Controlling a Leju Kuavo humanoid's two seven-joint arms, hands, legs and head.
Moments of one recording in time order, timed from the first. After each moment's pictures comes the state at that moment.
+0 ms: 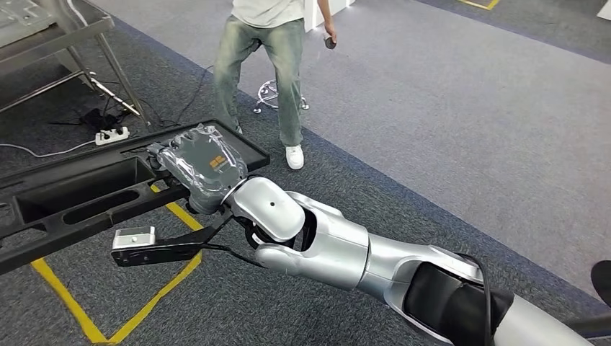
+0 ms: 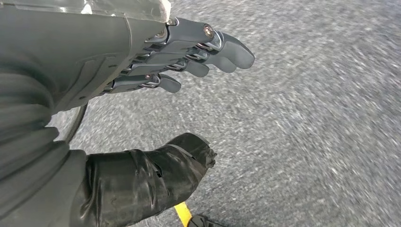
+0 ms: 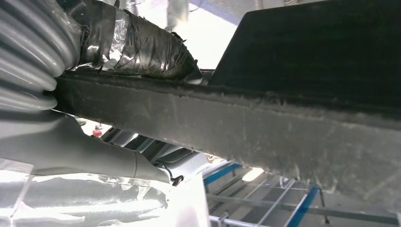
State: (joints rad) left arm -0.09 0.14 -0.49 -0.24 0.61 0.30 -0.31; right arm -0.83 0.03 1.04 -1.46 0.97 0.07 0.26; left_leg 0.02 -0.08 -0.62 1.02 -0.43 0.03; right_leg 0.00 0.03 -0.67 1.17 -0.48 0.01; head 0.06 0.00
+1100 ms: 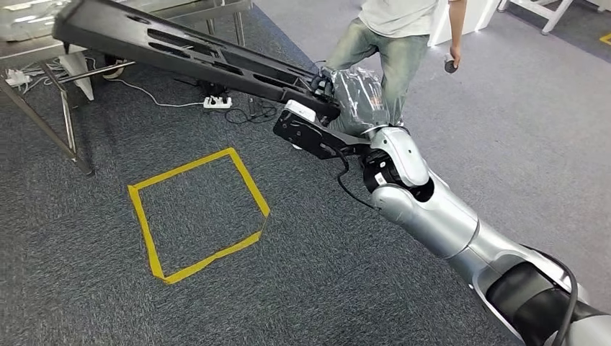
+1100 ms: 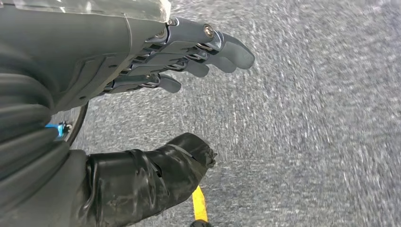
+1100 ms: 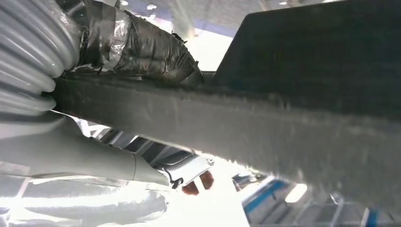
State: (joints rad) left arm -0.08 0.14 -0.49 -0.24 0.65 0.33 -0.30; right arm -0.73 -0.40 0.70 -1.69 0.73 0.01 0.43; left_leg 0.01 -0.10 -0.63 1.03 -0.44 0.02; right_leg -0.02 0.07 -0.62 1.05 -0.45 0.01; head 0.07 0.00
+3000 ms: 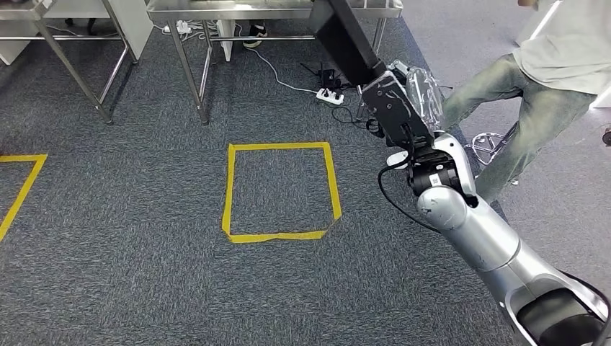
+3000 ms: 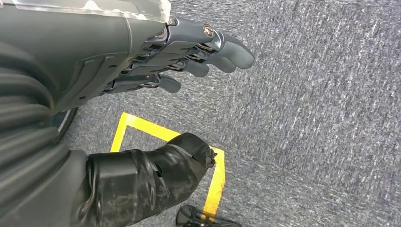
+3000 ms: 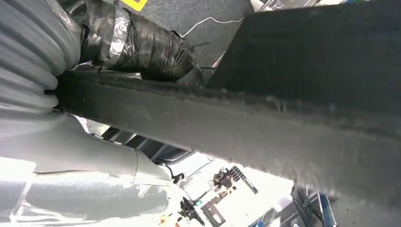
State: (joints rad) left arm -0.09 0.17 -0.49 -0.24 0.70 0.23 -0.32; right arm -0.54 -0.52 0.48 -1.81 0.46 -0.19 0.42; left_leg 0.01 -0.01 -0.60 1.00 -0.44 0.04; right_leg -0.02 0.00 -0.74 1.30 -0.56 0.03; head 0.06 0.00
